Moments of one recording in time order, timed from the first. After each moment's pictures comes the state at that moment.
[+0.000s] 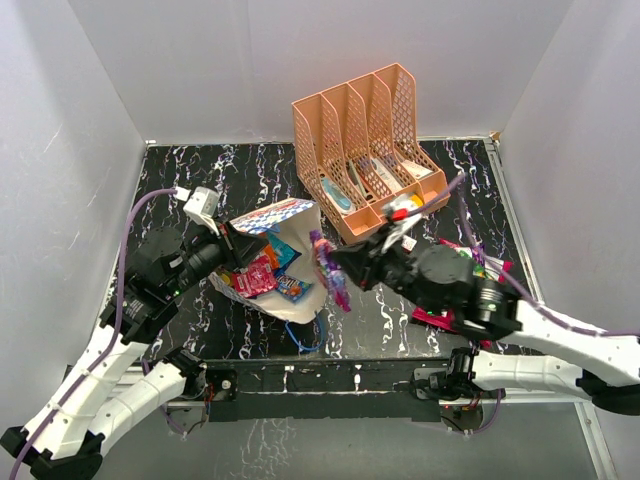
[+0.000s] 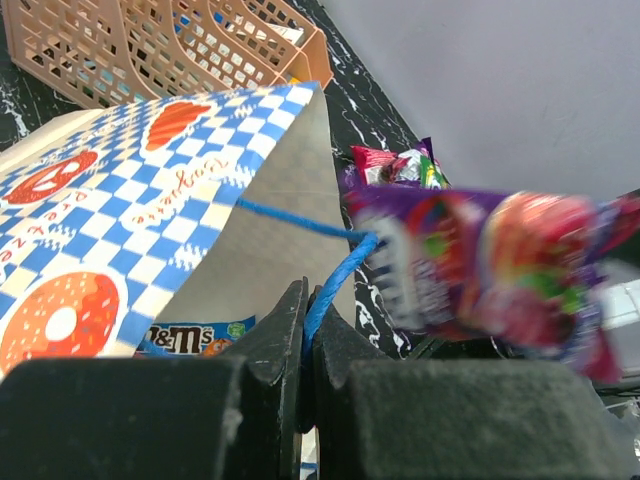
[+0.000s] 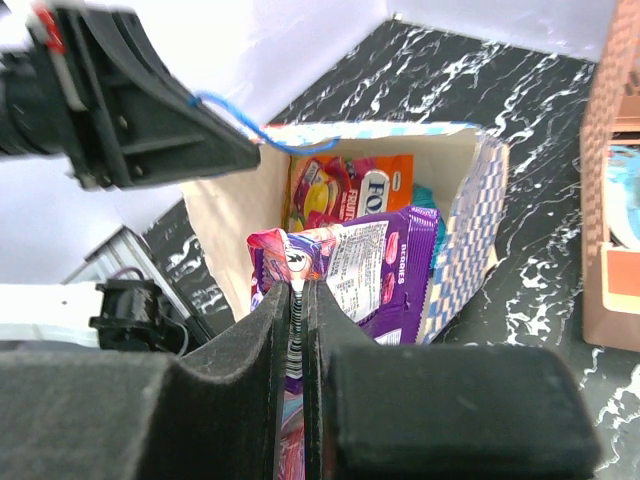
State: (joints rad) left arm -0.57 0.69 0.91 -0.40 0.21 -0.47; right arm 1.20 0.87 0.99 -0.19 0.35 0.35
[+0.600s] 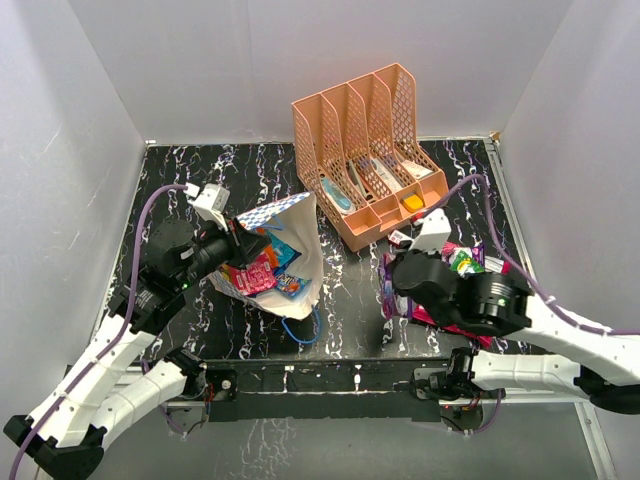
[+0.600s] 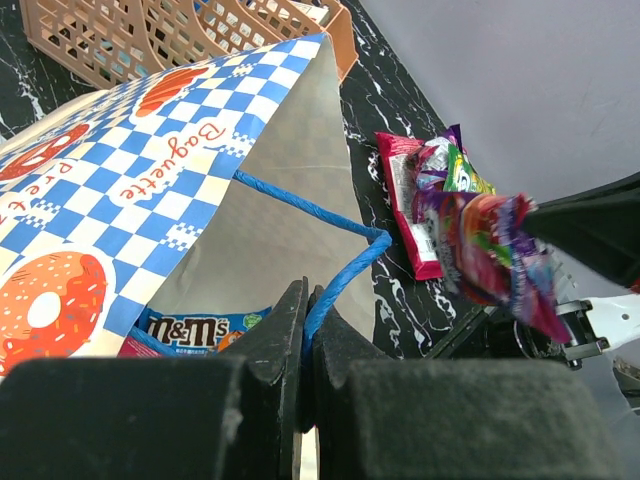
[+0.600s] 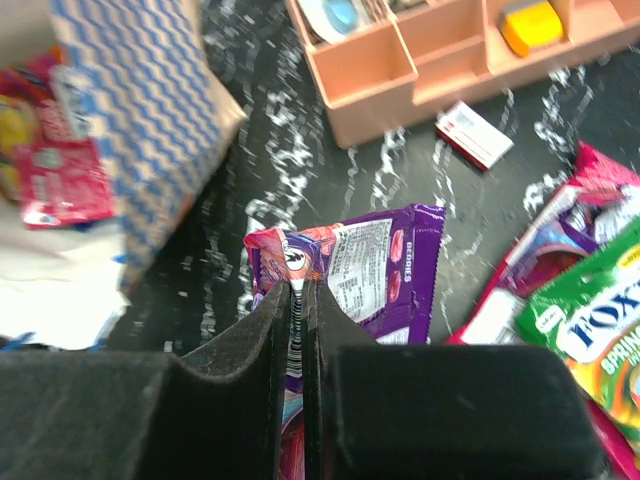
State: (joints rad) left arm -0.57 0.75 0.91 -0.40 0.18 -0.44; right arm 1.19 0.86 1.13 -0.96 0.78 0.73
